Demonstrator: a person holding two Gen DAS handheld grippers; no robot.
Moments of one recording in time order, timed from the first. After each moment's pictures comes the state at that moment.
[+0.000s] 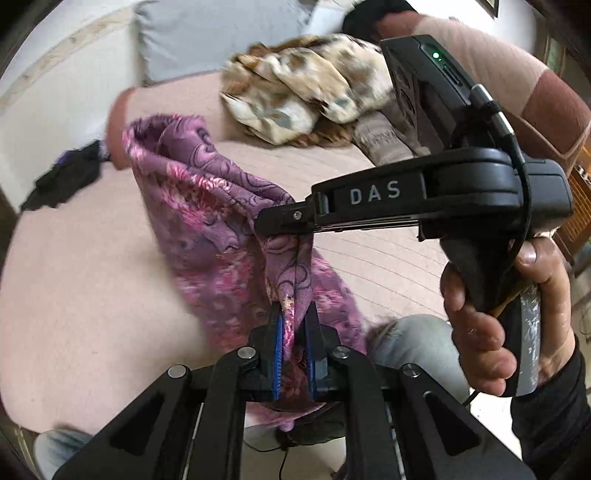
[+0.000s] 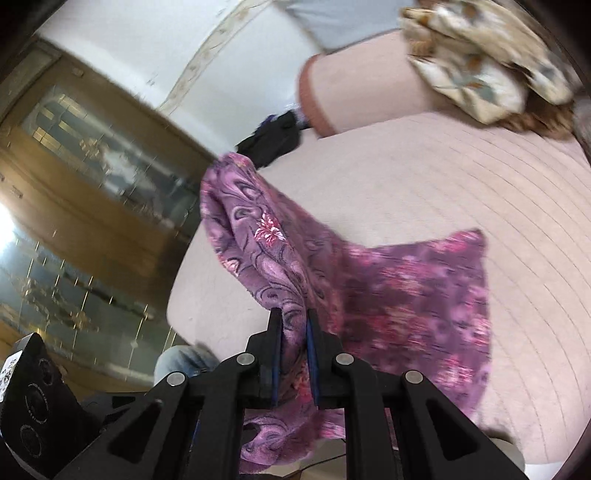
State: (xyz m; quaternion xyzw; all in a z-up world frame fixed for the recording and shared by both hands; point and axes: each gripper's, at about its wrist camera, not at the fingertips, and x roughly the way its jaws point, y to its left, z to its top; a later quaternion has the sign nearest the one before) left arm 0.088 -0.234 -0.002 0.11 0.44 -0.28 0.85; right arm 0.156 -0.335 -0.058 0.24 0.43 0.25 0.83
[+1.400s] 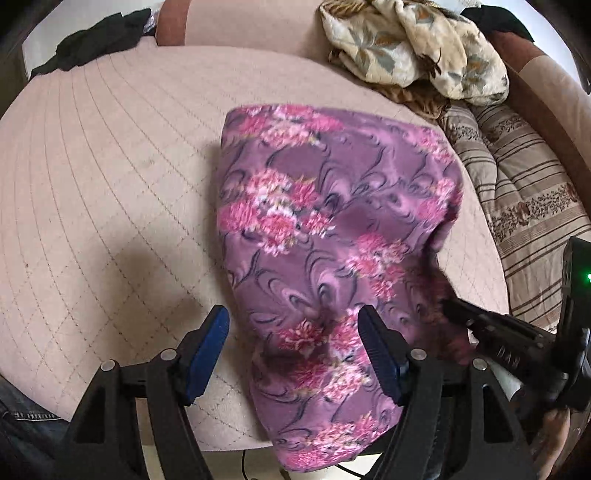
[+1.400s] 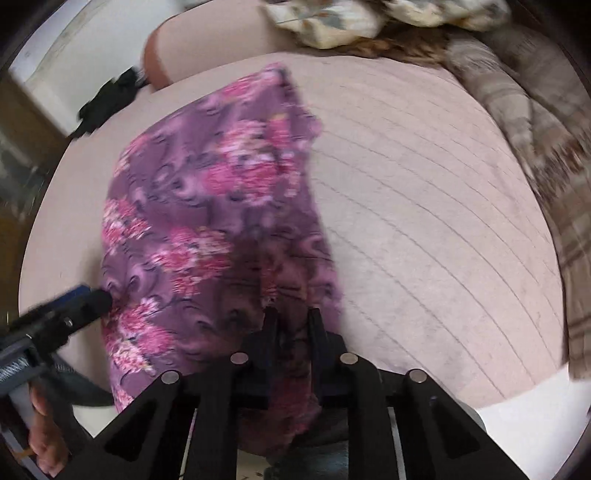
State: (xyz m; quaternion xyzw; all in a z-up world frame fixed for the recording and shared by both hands) left arm 0.144 -0.175 -0.142 -0.03 0.55 -0.19 0.81; right arm 0.125 -0.376 -0.197 0.14 0.53 -0.02 0.84
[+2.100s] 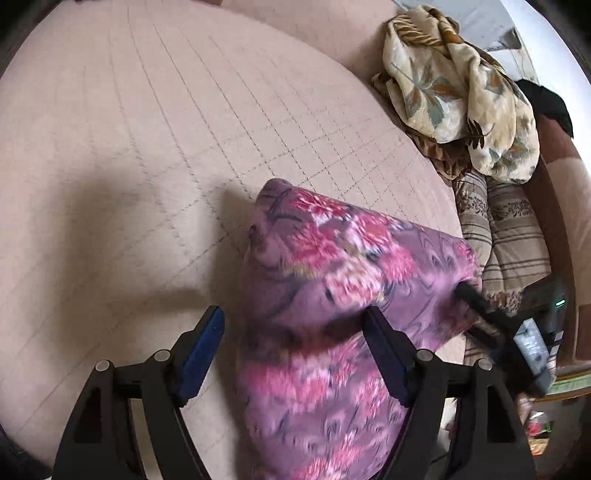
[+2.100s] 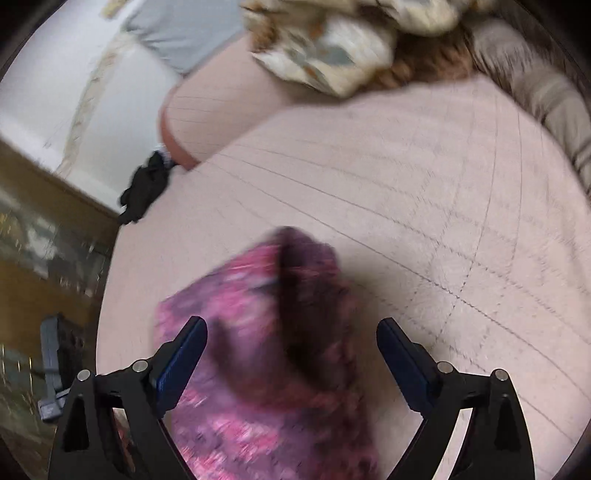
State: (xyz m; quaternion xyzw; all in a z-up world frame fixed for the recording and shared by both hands) left arm 0.268 -0.144 -0.169 -0.19 0.59 -0.20 0.76; right arm 0.245 -0.443 -0.199 0.30 0.45 0.07 0.84
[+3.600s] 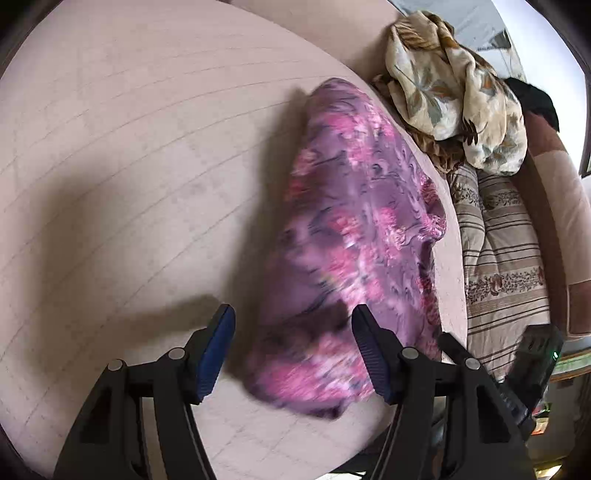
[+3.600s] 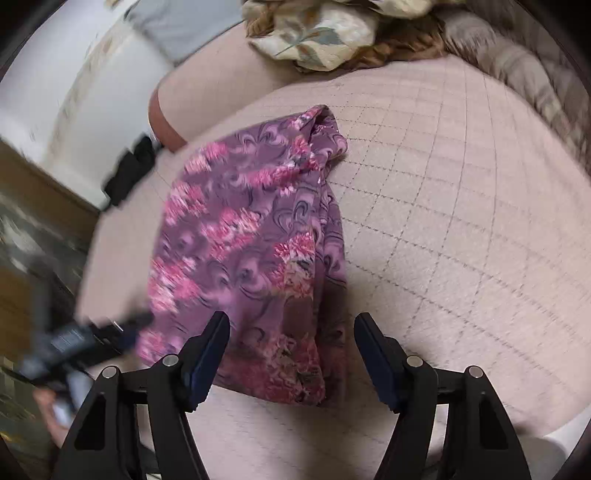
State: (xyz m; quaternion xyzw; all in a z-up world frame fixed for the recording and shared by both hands) left arm 0.266 -0.101 -0.184 -0.17 0.59 -0.23 0.75; right arm 0.156 -0.364 -0.201 0.25 0.45 0.01 0.86
